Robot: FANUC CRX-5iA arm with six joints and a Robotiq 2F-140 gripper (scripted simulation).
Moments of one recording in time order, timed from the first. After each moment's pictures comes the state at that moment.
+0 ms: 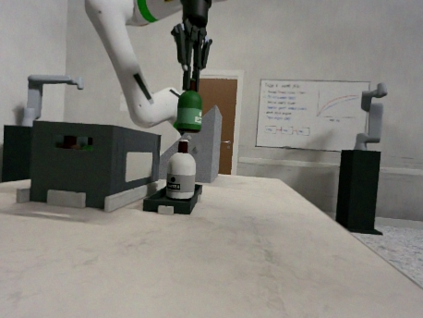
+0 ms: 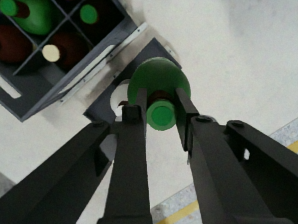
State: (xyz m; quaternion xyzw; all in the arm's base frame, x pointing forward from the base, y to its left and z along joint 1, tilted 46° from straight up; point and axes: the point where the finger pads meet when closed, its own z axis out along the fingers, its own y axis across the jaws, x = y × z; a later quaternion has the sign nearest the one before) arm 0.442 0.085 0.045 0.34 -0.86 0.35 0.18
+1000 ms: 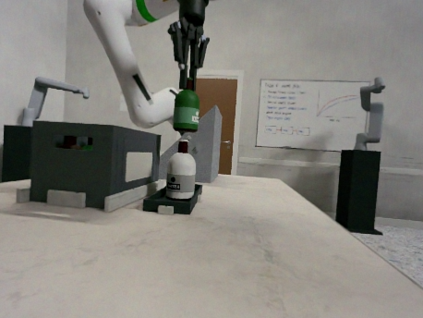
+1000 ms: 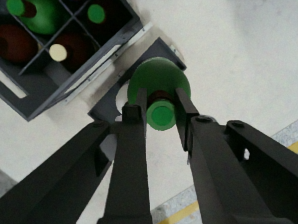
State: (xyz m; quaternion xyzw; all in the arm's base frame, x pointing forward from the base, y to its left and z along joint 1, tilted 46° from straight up) arm 0.451 0.079 0.050 0.34 -0.86 0.35 0.18
